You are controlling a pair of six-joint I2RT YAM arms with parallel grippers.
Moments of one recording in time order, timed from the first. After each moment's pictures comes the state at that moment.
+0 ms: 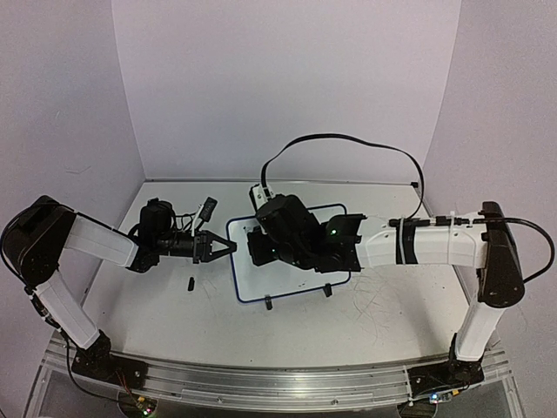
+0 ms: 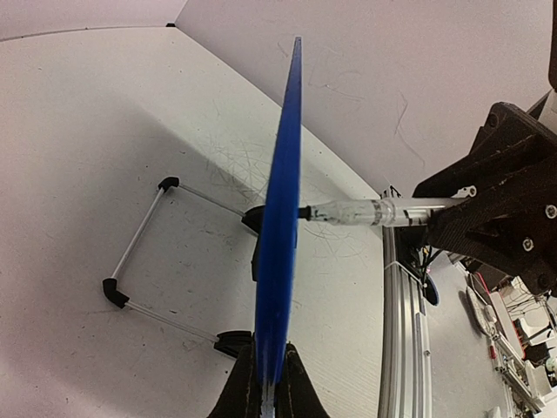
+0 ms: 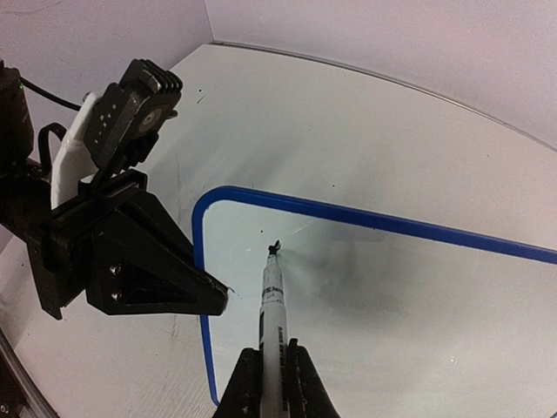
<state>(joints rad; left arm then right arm) -0.48 1.62 0.64 0.66 0.91 -0.34 1.17 1.84 1.46 -0.23 0.47 0.43</state>
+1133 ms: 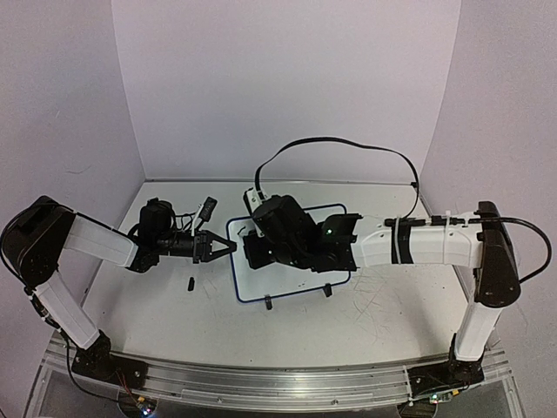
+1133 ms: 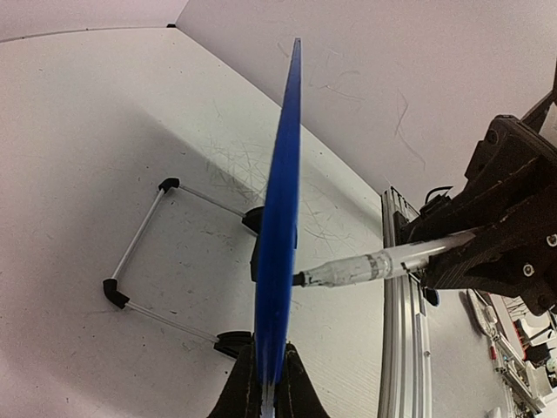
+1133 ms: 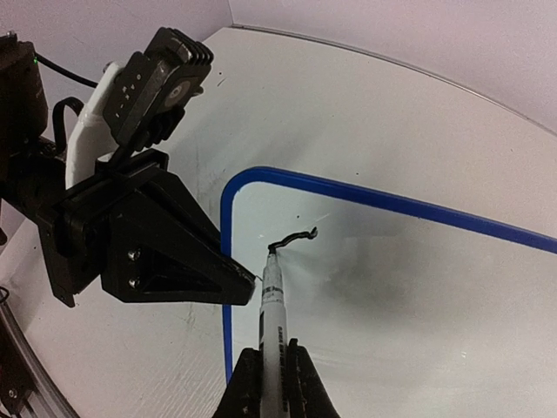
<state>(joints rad) -0.48 1.62 0.64 0.65 0.91 -0.34 1.17 1.86 1.49 -0.25 0.40 0.43</state>
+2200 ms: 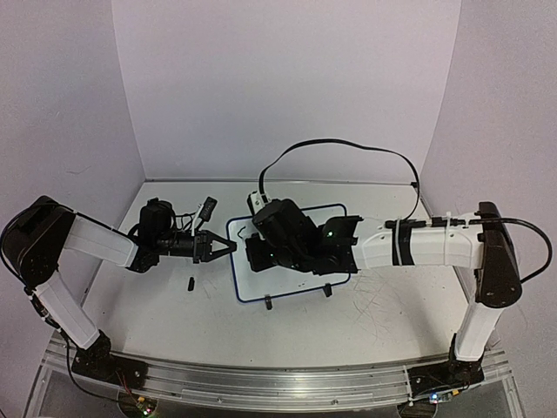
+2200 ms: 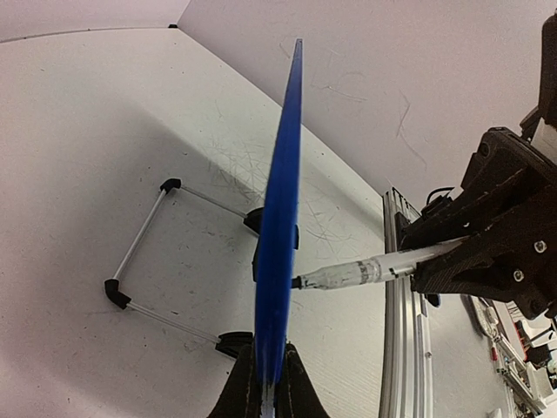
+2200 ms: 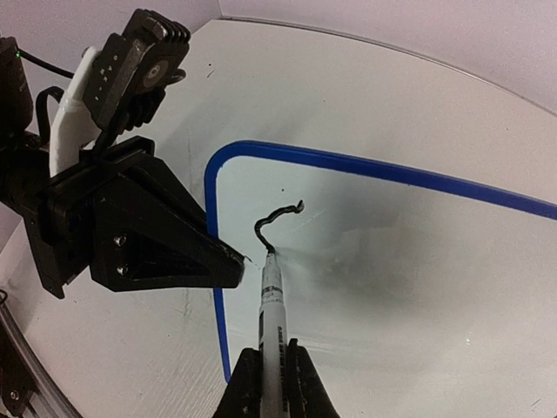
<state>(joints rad) -0.48 1.62 0.64 0.65 0.90 -0.34 1.17 1.86 1.47 -0.27 0.41 0.49</state>
